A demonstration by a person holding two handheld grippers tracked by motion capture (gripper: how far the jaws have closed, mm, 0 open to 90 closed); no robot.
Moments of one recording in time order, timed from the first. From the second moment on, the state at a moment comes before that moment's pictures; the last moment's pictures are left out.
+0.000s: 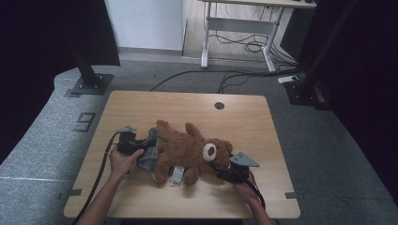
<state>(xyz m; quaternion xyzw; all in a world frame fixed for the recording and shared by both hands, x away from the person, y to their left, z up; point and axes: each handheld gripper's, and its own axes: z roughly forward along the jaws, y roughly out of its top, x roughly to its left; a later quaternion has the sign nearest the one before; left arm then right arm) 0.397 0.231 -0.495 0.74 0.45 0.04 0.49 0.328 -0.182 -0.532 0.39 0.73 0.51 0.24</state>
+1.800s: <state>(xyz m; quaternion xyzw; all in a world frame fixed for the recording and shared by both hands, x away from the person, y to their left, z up) 0.416 0.176 -0.478 0.76 0.40 0.11 0.49 0.395 -0.190 -0.507 0.46 0.66 0.52 0.28</state>
